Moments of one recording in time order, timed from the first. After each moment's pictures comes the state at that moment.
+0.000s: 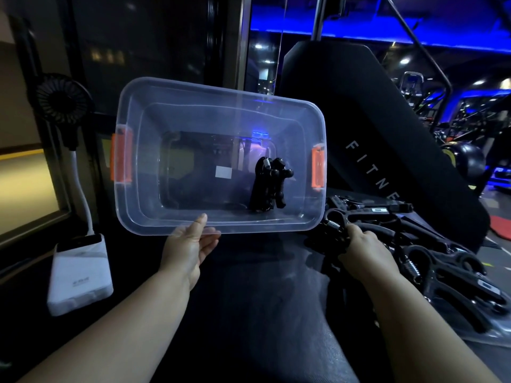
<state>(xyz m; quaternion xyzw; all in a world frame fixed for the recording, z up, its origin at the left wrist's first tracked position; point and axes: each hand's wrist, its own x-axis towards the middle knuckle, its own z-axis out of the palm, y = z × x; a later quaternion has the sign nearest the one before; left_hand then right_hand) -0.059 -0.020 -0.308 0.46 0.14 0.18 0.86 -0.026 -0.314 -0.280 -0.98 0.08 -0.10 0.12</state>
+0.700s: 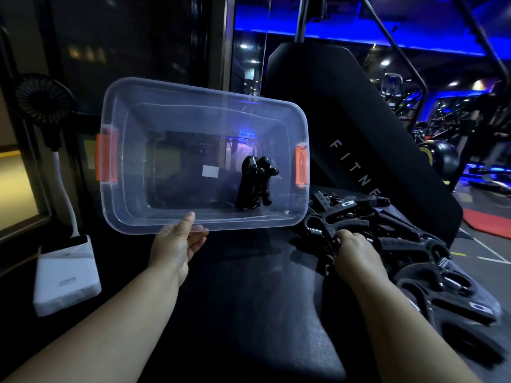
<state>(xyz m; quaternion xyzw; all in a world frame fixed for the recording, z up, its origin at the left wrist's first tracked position) -0.061 -0.022 -0.309 0.47 0.13 0.19 0.85 -0.053 -0.323 -0.288 -0.98 0.08 -0.15 0.14</state>
